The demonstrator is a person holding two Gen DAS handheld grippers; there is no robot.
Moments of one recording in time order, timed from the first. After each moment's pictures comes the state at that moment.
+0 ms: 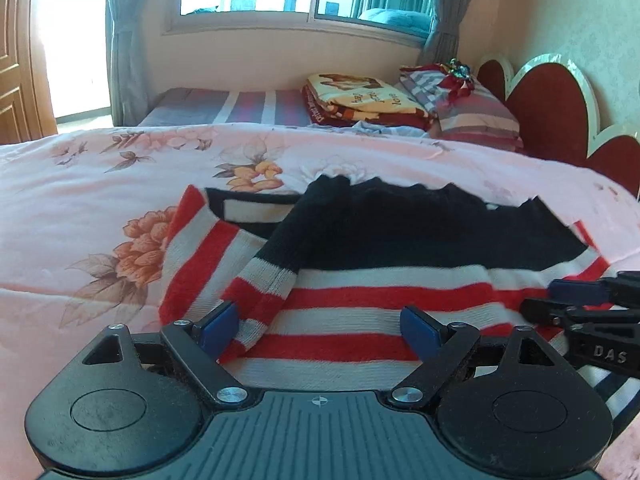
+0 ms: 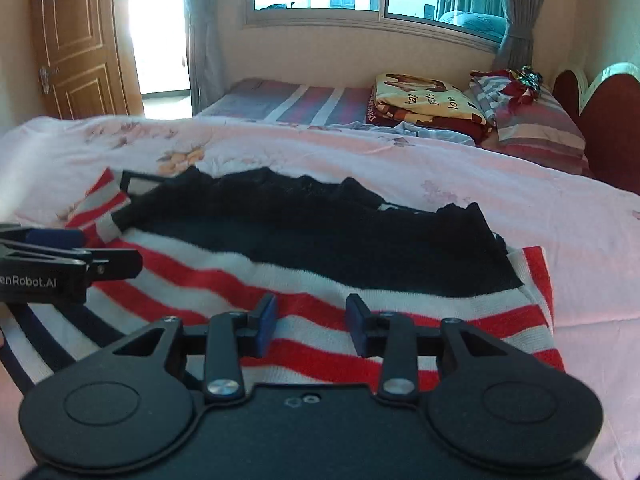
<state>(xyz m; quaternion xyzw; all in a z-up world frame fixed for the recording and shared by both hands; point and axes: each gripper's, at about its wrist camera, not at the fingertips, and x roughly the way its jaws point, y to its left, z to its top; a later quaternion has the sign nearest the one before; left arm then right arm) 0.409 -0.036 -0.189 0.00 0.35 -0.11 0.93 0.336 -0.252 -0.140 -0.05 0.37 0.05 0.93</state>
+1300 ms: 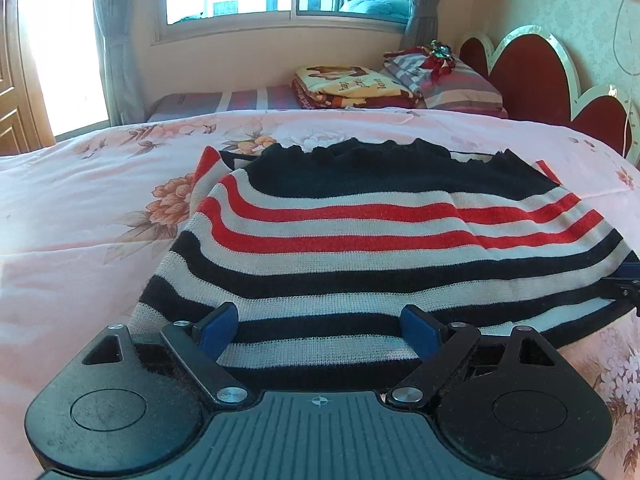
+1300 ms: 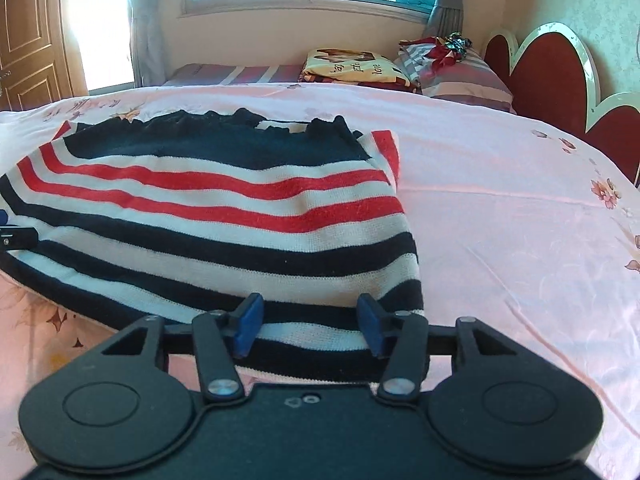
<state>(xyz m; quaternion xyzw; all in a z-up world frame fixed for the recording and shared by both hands) 0.320 -0.031 -0.171 0.04 0.36 -0.12 0.93 0.229 -0.324 -0.146 -0.02 0.38 -0.04 0.92</state>
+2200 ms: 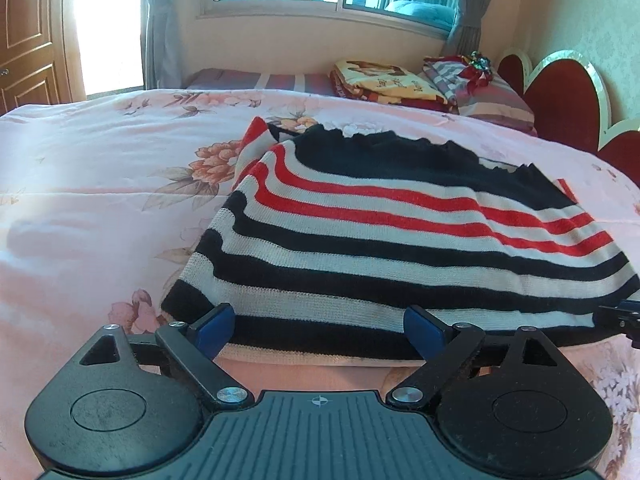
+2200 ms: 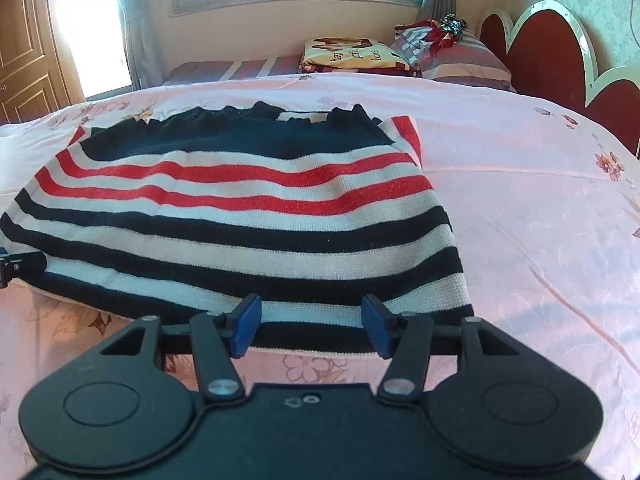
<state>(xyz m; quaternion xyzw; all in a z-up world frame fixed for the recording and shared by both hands) 0.302 -0.012 -0.172 -0.02 0.37 -0.09 0.92 0.220 -0.301 -0.144 0.02 0.40 -0.04 0.92</state>
